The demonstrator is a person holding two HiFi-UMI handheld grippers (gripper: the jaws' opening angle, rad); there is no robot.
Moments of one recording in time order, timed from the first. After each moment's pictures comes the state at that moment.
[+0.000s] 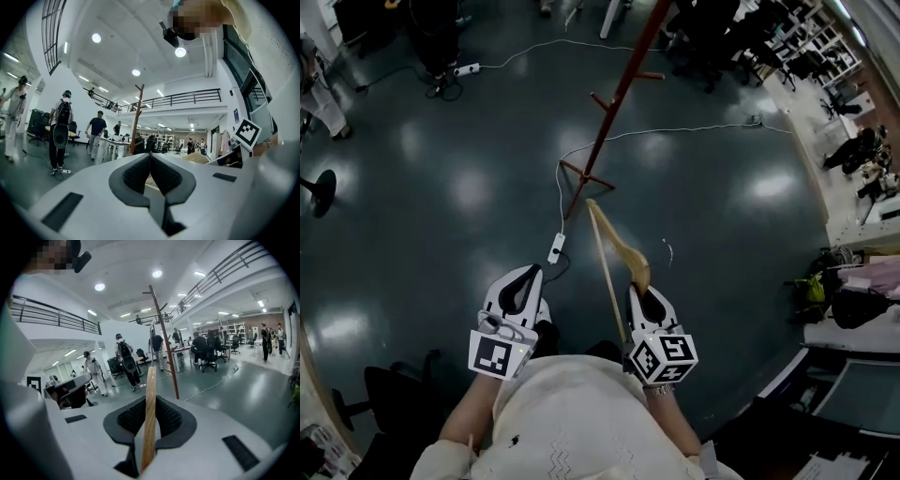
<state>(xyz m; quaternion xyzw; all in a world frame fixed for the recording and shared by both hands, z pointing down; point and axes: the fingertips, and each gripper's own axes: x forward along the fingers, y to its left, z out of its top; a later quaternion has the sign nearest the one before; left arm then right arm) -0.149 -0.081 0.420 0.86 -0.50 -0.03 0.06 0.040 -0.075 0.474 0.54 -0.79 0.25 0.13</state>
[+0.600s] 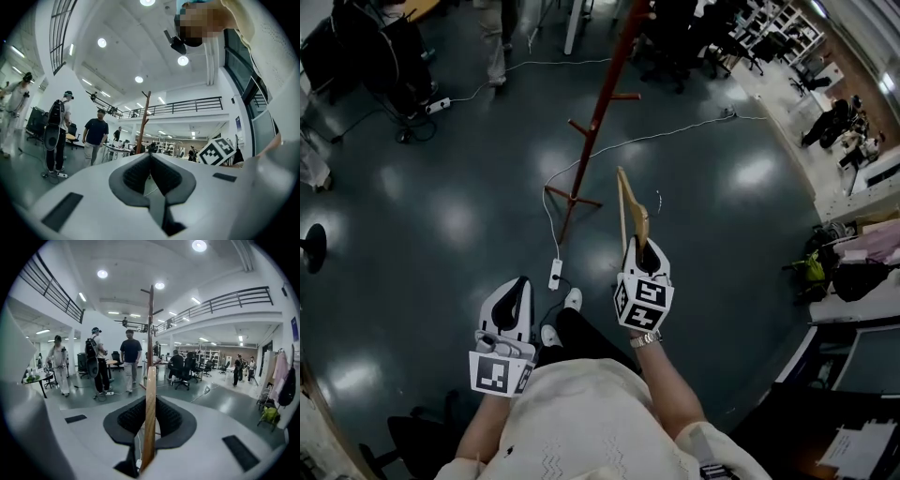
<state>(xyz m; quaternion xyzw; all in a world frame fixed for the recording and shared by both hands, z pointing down) -0.192 -0.144 0.399 0.86 -0.50 -0.07 0.06 0.038 -0.236 0.472 0.69 -0.69 0.13 0.16</state>
